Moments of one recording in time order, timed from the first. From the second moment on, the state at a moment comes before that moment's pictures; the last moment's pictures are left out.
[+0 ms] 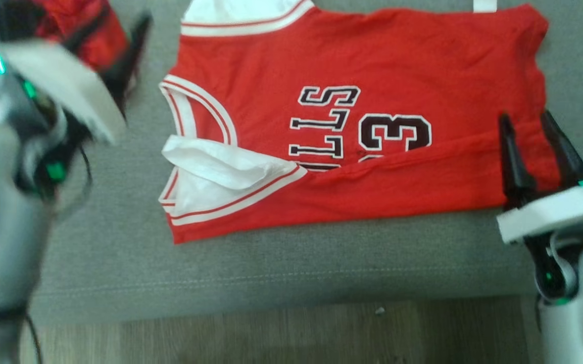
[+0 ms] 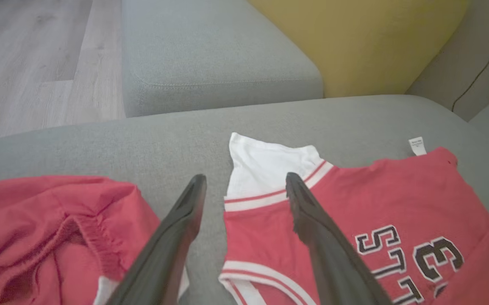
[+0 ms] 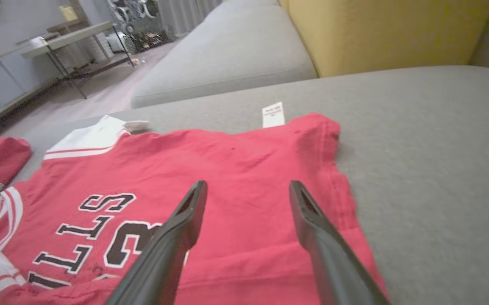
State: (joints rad) left arm -0.68 0.38 -0.32 0.15 -0.63 -0.06 0.35; right arm -0.23 -0.12 0.01 0.07 0.20 0.12 0.15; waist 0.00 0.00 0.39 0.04
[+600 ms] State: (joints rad) left arm -1.27 0.43 -0.46 0.57 -0.63 -0.12 0.58; right arm -0.38 -0.14 0.10 0.11 0.23 0.12 0.05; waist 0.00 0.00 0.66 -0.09
